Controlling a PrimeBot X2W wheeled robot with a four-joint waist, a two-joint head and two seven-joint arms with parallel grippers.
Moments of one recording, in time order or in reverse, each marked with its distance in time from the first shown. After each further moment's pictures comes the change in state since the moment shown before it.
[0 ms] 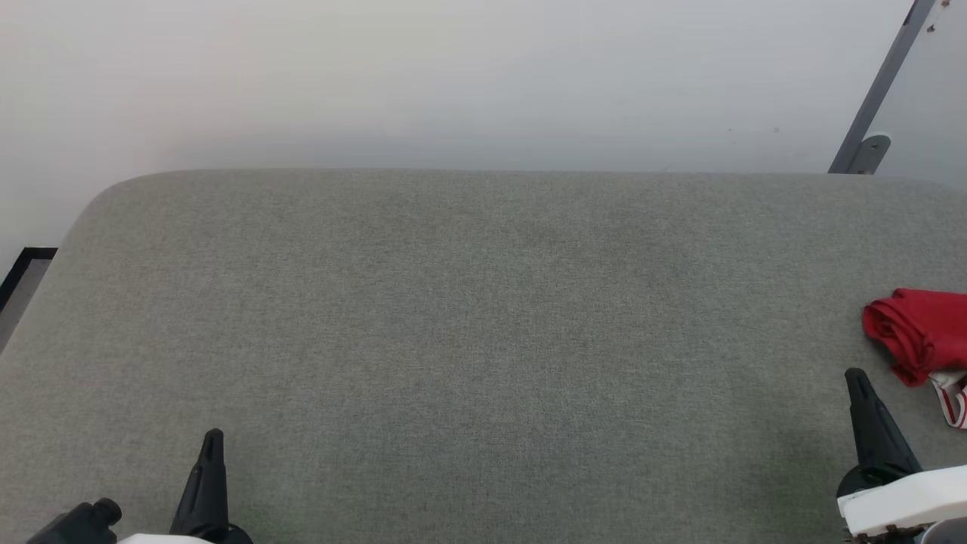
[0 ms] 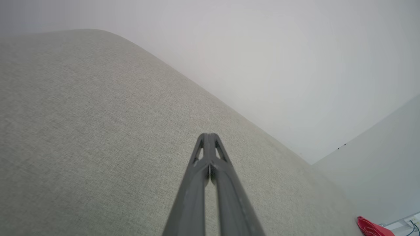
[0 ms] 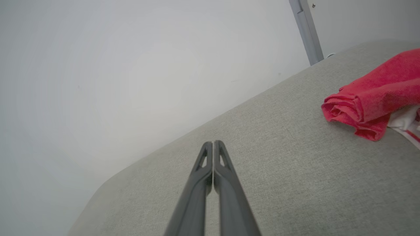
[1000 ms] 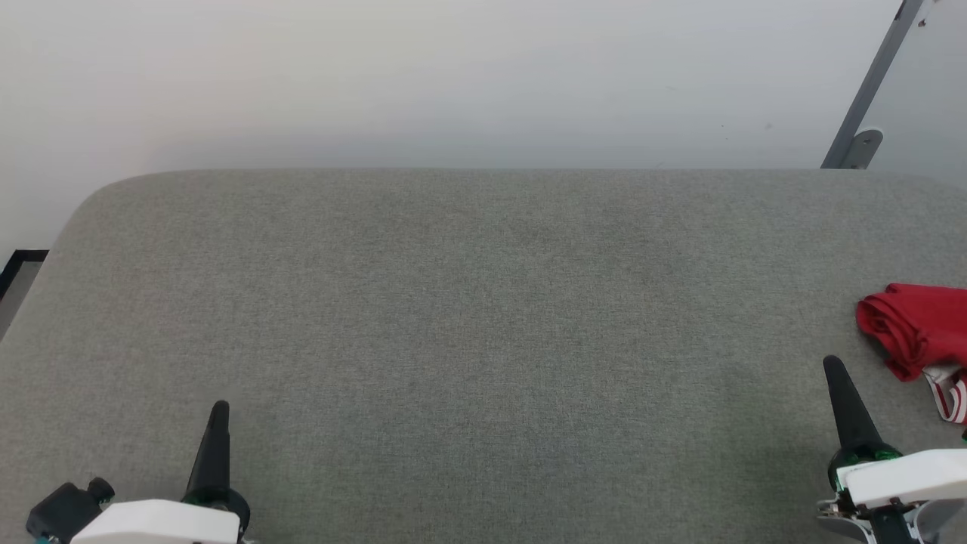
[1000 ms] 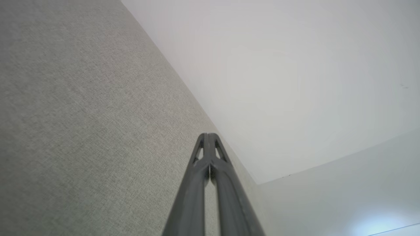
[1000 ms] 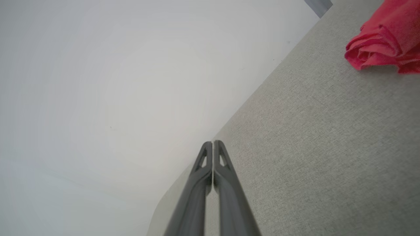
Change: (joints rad) left arm -0.084 -0.026 0.018 0.039 -0.356 0.000 0.094; right arm -0.066 0.049 -0.001 0.071 0.330 0.000 0.053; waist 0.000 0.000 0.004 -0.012
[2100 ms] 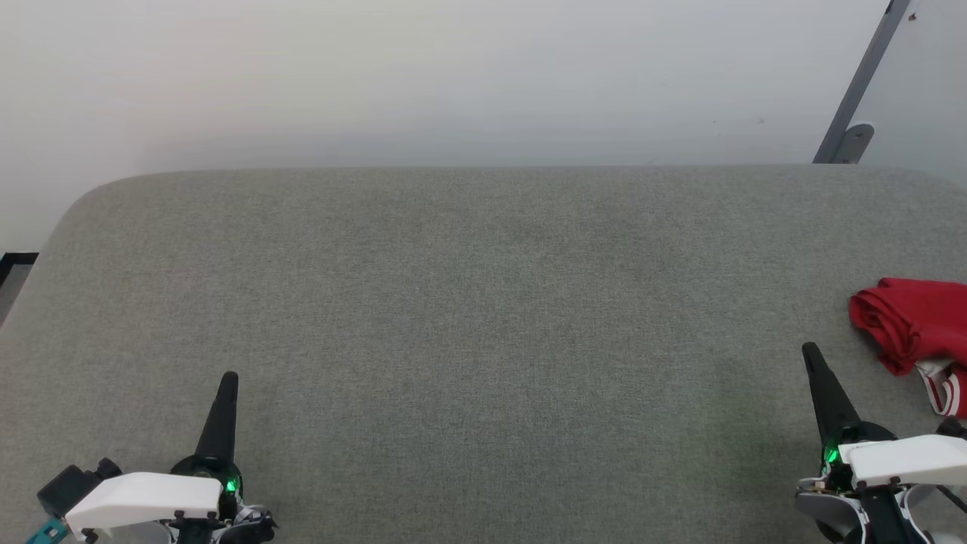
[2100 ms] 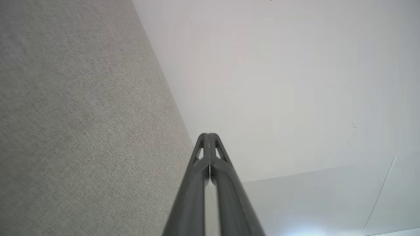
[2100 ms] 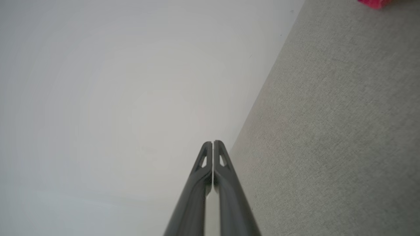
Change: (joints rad) left arm -0.076 -0.026 0.020 0.033 -0.282 0.000 0.083; right arm -0.060 0.041 0.000 0.060 0.271 0.000 0.043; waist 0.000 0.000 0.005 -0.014
